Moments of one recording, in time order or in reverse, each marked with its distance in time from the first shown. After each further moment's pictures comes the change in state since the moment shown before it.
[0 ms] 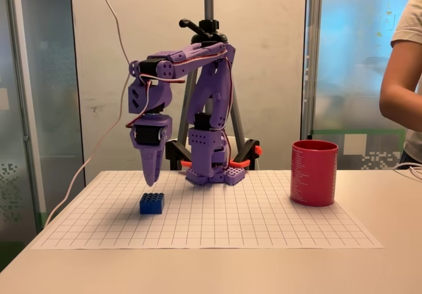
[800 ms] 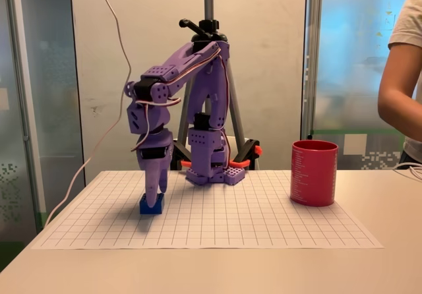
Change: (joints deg) arm 2.6 -9.4 4.7 -5.8 -9.6
